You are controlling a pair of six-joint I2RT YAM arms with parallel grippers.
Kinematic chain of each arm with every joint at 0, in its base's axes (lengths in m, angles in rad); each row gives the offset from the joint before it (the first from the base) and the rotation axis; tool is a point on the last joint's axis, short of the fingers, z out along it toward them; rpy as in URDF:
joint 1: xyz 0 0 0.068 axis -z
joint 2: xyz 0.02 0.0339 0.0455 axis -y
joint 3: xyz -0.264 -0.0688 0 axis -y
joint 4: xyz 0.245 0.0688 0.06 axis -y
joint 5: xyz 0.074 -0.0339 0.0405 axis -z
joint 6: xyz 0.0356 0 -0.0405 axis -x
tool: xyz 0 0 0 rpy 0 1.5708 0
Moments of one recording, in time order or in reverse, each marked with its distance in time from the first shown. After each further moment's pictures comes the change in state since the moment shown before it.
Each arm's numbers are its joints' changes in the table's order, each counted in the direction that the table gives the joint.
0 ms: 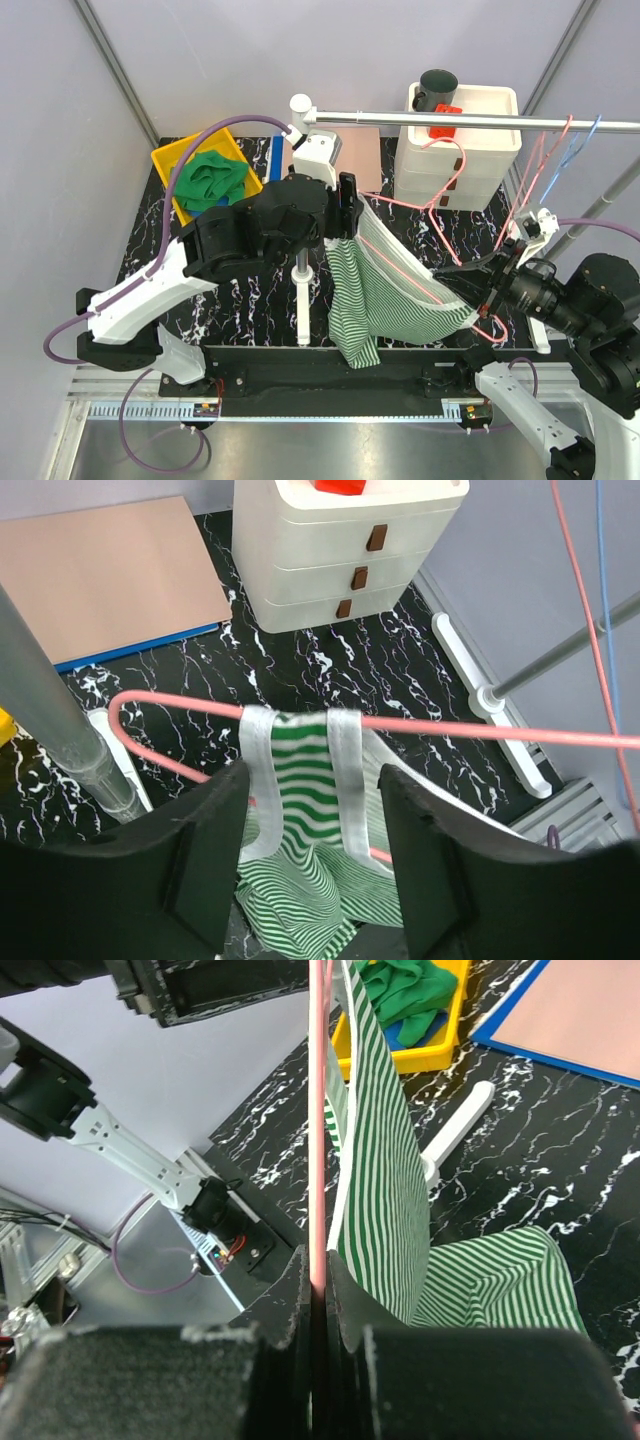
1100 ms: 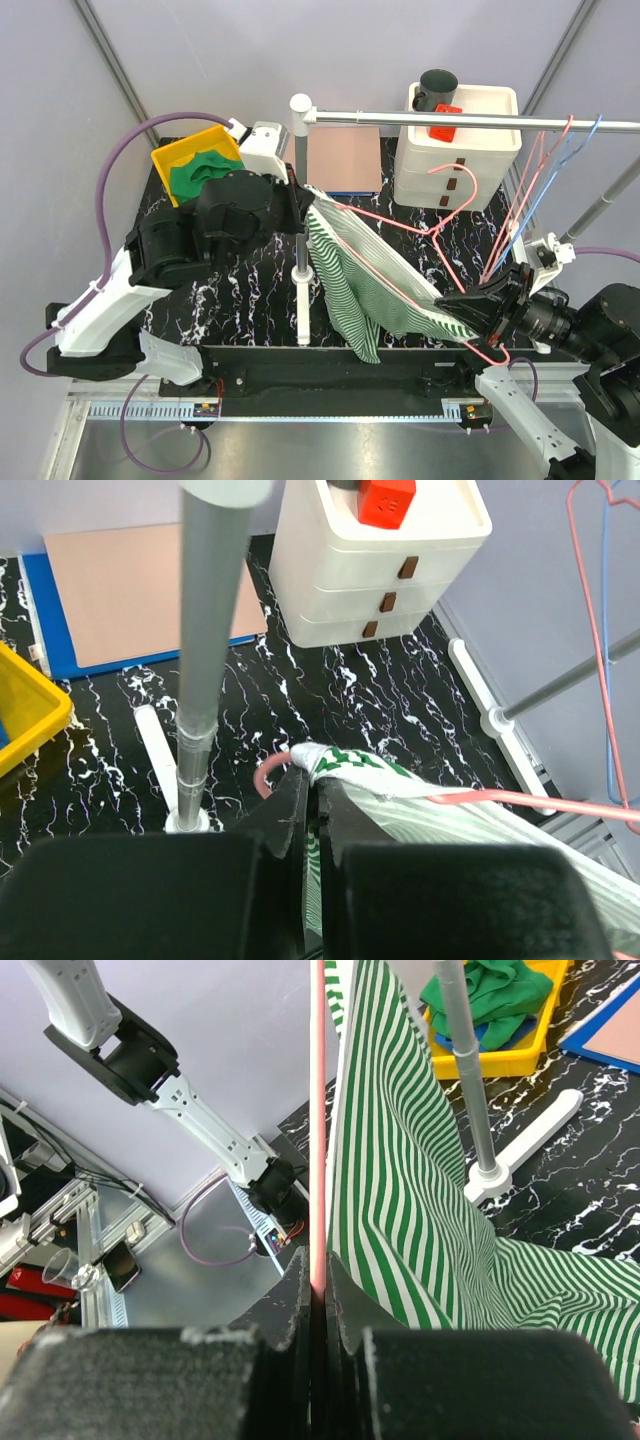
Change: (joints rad) left arm -0.043 0.122 0.002 -0.085 -0.027 0.001; right arm 0.005 0.108 -0.044 0.031 -0.154 -0.075
